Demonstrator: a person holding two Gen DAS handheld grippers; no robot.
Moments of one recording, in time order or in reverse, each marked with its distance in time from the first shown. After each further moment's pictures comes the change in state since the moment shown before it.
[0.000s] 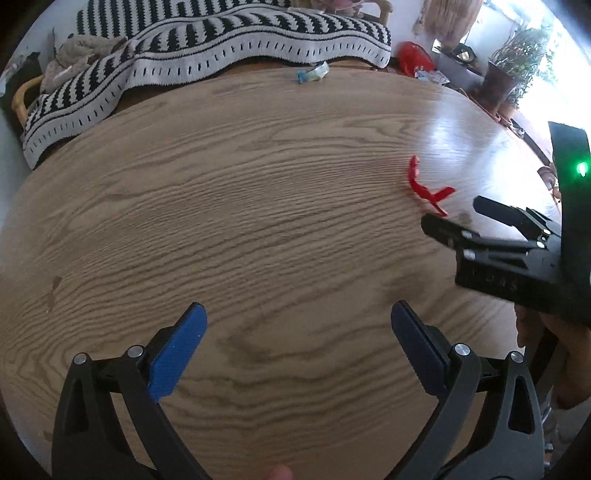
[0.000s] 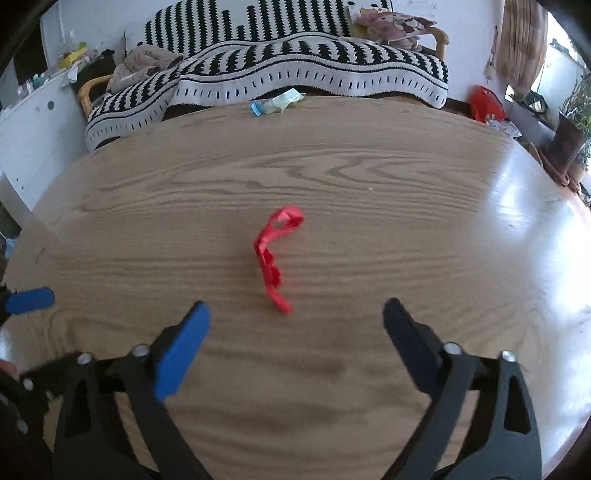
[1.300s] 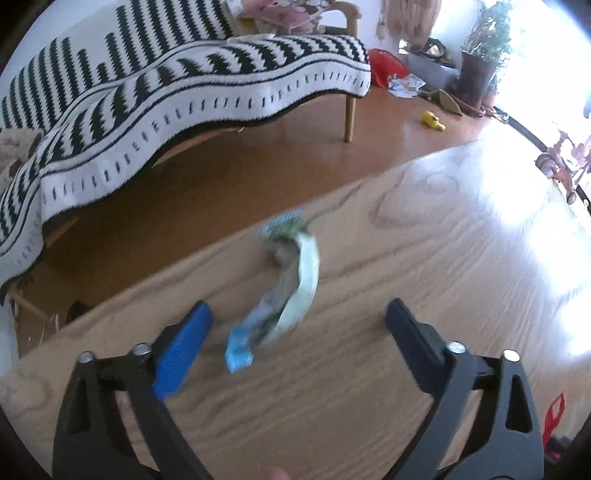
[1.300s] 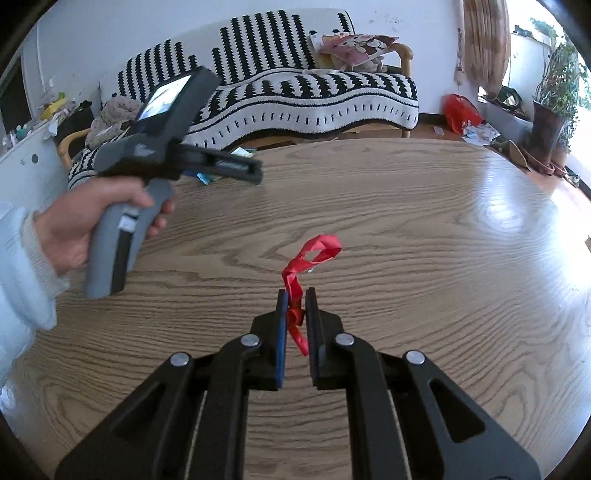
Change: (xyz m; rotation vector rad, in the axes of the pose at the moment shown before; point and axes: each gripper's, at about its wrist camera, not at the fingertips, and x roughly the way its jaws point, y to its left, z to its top) left arm 0.162 -0.052 0.275 0.213 -0.131 -0.018; right arm 0.005 -0.058 0.035 0.107 -0.163 -0.016
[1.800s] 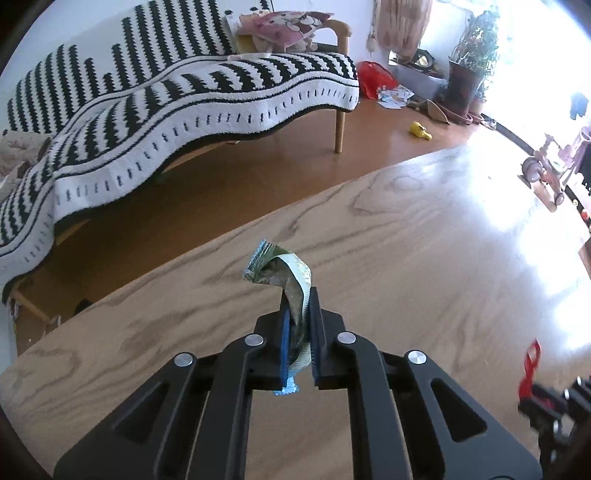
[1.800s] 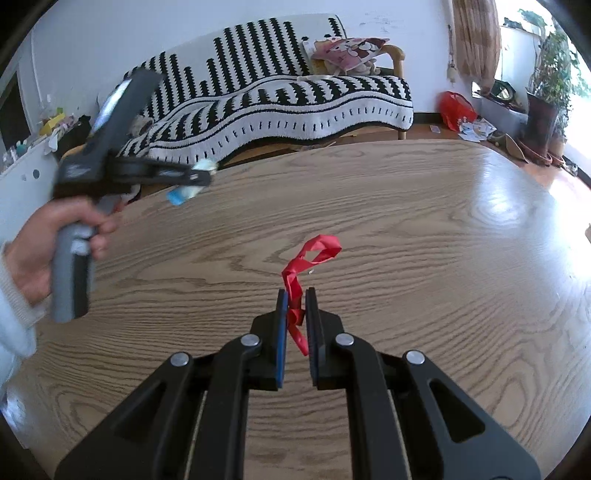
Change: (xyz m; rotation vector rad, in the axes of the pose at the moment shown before) left arm -0.074 0.008 -0.034 -0.001 -0.034 -0.021; right arm -0.016 -0.003 -0.004 0.052 -0.025 0.013
